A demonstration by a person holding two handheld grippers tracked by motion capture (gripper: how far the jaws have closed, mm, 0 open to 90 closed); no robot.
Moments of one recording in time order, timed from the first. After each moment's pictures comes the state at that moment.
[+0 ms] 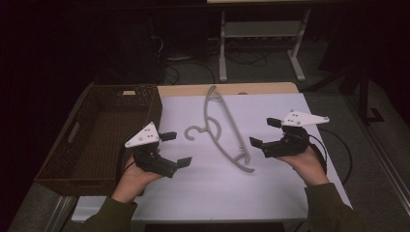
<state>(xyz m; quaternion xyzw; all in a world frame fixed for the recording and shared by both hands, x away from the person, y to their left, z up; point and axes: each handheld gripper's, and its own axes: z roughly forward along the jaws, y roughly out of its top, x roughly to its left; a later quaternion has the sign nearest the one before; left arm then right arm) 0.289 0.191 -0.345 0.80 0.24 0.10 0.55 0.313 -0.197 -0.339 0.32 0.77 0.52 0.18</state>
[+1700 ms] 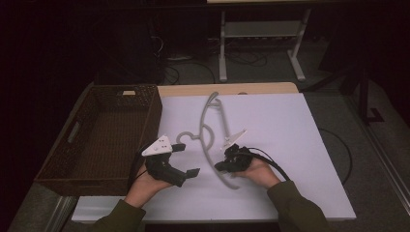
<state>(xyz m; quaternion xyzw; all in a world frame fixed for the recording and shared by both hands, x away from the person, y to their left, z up) 0.291 0.178 -0.385 0.81 0.24 0.07 0.53 0.343 -0.081 -0.444 0.21 0.91 0.35 -0.01</state>
